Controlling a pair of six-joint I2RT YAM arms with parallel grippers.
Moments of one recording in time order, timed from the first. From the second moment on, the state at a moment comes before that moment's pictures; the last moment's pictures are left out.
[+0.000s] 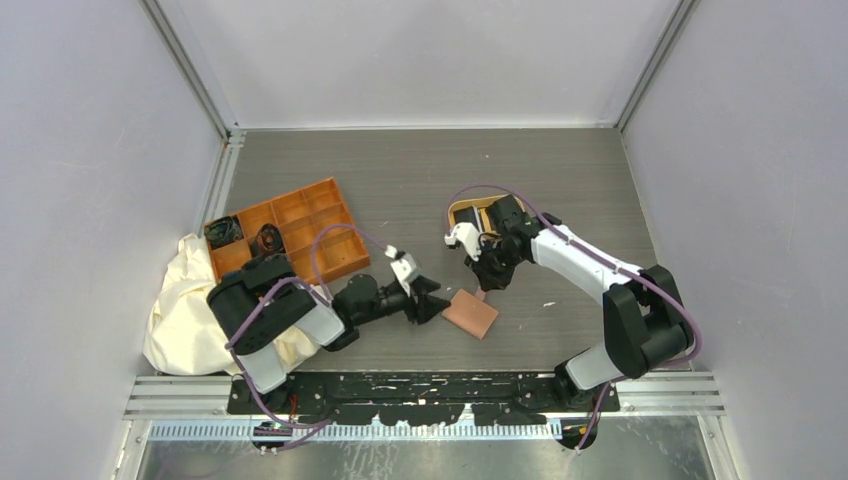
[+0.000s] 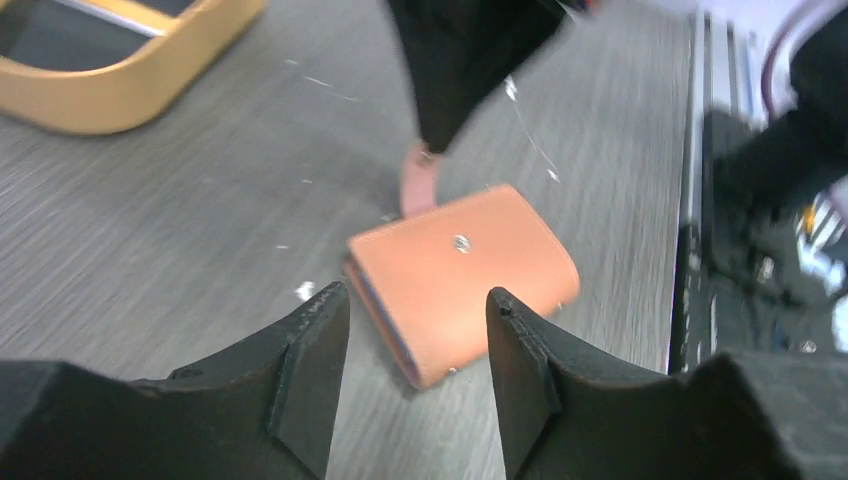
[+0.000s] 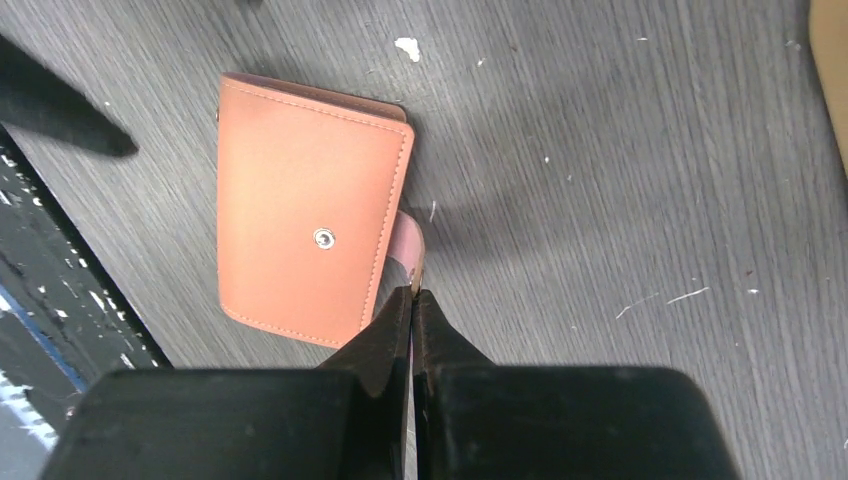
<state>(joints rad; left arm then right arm) -0.96 1.76 0.35 1.31 0.26 -0.16 0.45 1.48 0.96 -0.74 -0.42 -0.63</state>
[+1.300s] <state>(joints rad) -0.92 1.80 0.56 0.90 0.39 -0.82 0.68 1.42 0.85 -0.67 -0.28 -0.74</state>
